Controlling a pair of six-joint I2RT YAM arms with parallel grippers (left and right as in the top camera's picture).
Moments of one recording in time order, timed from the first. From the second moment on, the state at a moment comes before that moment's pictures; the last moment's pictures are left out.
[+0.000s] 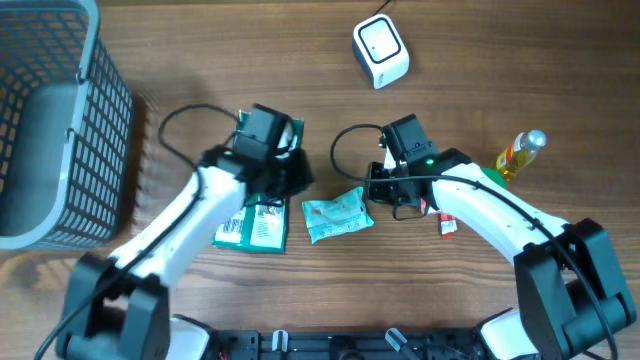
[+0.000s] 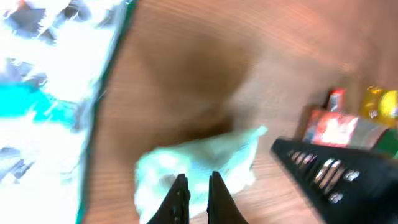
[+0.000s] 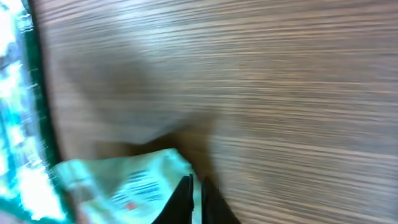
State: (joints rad) left arm -0.40 1.55 0.98 -0.62 0.35 -0.71; right arm 0.45 1.66 0.93 -0.49 -0.29 0.57
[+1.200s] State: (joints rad) left arm -0.48 1.68 0.83 -0.54 0.47 -0.65; right arm 0.47 1.73 0.89 -0.33 -0.48 0.57
